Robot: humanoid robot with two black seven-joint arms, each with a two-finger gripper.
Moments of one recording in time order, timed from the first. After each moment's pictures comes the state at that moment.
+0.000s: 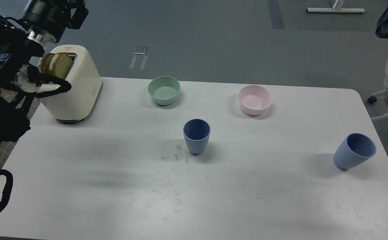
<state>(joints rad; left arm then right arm) -0.79 0.48 -1.16 -0.87 0.47 -0.27 -0.32 0.16 -0.86 1.67 1.42 -1.63 0.49 0.13</state>
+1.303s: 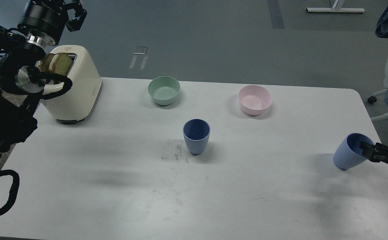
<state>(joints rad) -0.79 0.44 -1.16 -0.84 0.37 -0.29 -0.32 -0.01 -0.74 1.41 1.39 -2.04 0.49 0.11</state>
